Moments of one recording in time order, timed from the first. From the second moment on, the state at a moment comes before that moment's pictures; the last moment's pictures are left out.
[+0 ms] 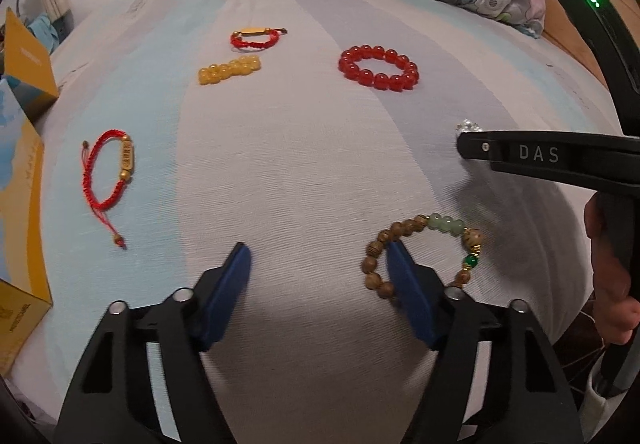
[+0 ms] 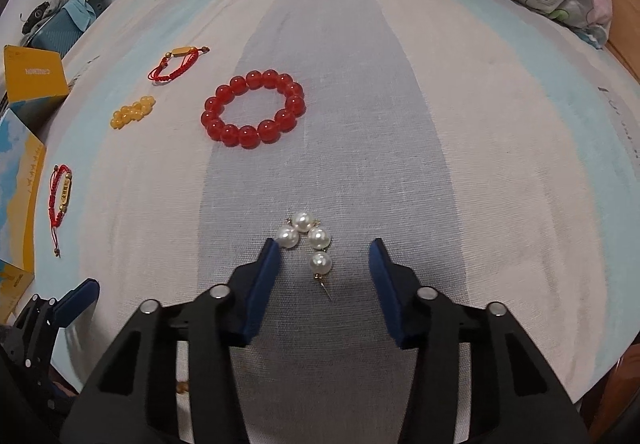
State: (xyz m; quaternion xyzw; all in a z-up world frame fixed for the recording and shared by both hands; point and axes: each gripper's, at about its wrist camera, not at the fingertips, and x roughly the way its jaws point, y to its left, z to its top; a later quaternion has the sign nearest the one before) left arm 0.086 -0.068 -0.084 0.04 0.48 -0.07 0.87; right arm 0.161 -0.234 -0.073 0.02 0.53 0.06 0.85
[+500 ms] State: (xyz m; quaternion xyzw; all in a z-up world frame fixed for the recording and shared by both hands) left arm 0.080 -0.057 -0.080 0.04 0.49 -0.07 0.87; right arm 0.159 -0.227 -0.073 0.00 0.52 0.04 0.85
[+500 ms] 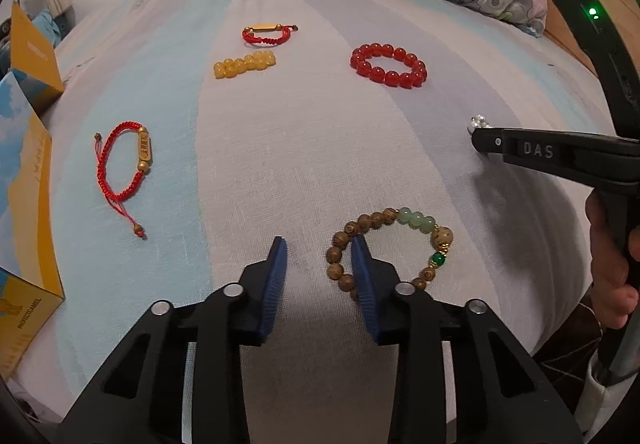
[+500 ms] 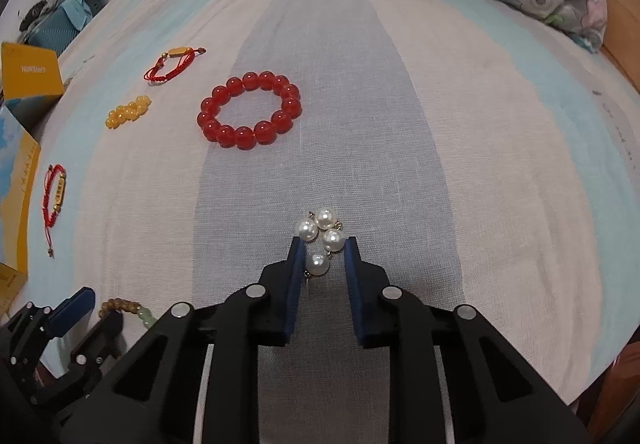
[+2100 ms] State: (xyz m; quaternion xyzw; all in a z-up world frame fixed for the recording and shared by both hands) left arm 0.073 -0.047 -0.073 0.02 0.49 -0.08 0.87; right arm 0.149 -0.222 -0.064 0.03 0.51 0.07 0.86
